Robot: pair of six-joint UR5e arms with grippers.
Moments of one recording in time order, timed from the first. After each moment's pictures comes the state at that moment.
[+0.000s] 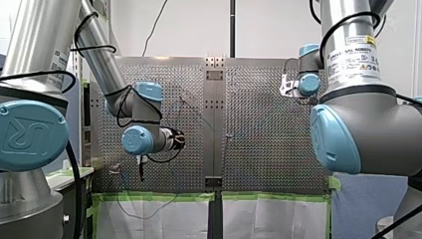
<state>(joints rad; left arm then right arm) -0.70 -1.76 -2.46 -2.14 -1.98 -1.83 1.72 -1.24 1.61 -0.36 1.62 1.62</state>
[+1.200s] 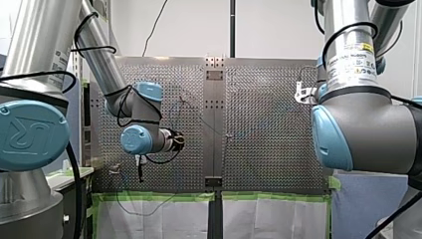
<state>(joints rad) -0.69 -1.76 -2.46 -2.17 -1.97 -1.86 1.57 -1.15 1.56 -0.41 1.42 1.61</state>
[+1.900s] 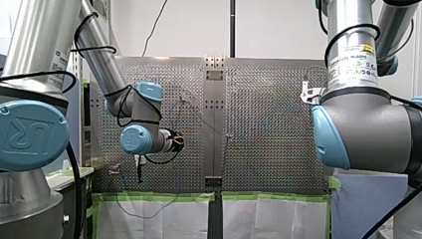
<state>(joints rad) -0.69 -1.76 -2.46 -2.18 -1.98 -1.86 1.51 -1.15 1.56 -0.43 1.25 1.63</state>
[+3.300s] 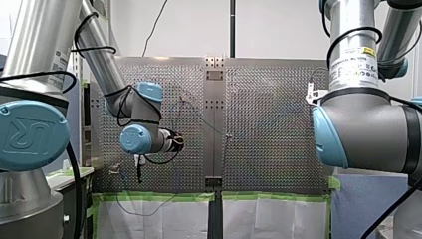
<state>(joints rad) -0.69 -1.76 -2.46 -2.19 -1.97 -1.86 1.46 -1.12 1.54 -0.43 1.10 1.65</state>
